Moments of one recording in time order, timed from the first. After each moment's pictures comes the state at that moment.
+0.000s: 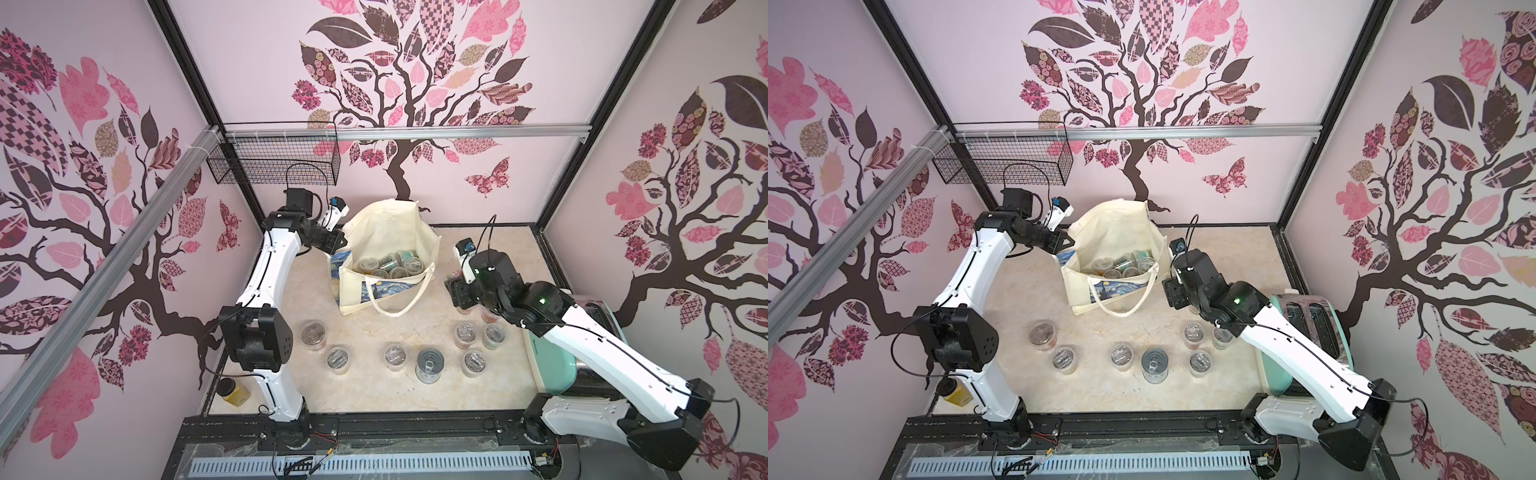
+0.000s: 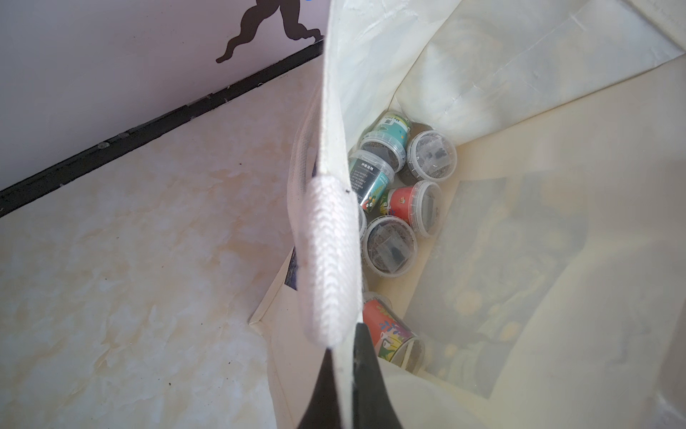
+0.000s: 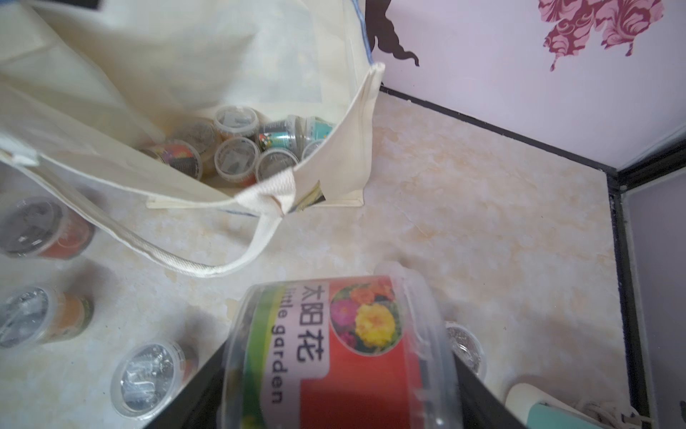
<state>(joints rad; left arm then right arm) -0.05 1.82 1.89 -1.03 0.48 0.40 0.75 1.18 1.24 -0.77 0.32 0.17</state>
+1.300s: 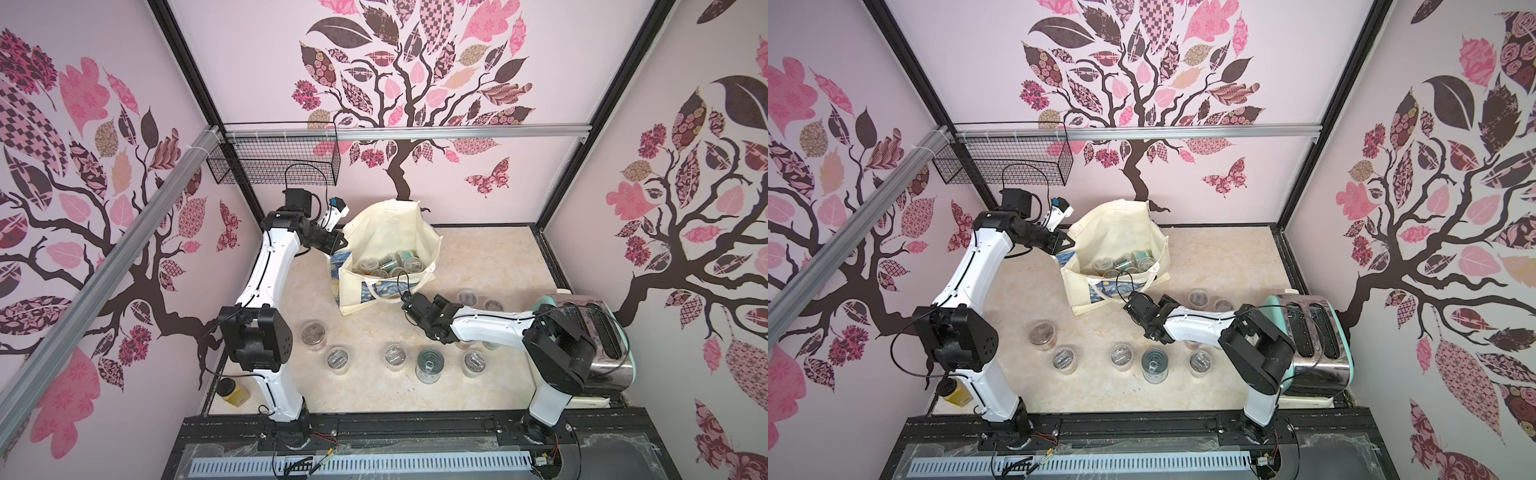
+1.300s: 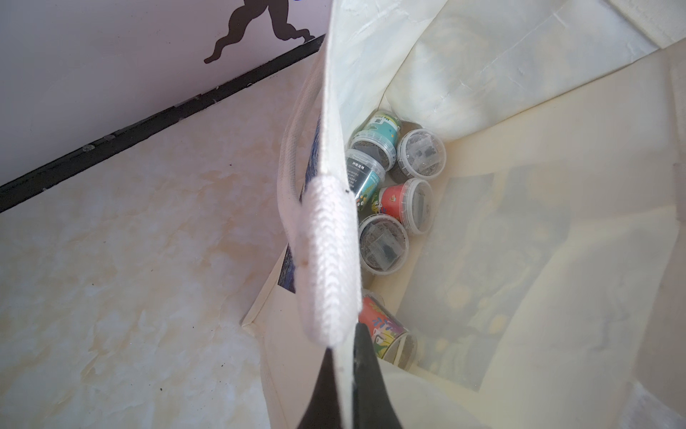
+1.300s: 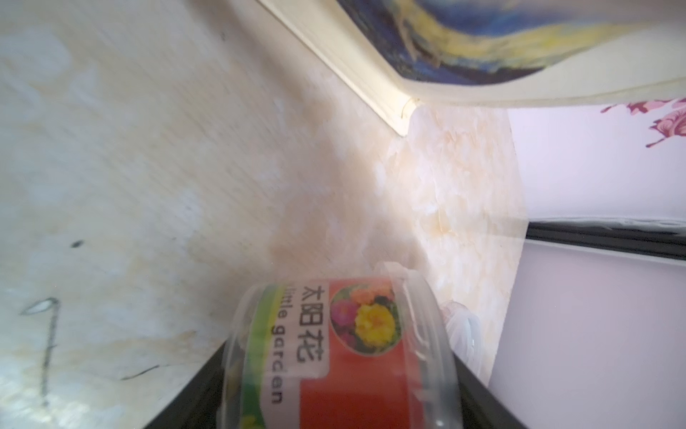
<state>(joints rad) -0.04 1.82 1.89 -1.05 0.51 0.42 0.88 1.79 1.06 -0.41 0.73 -0.17</state>
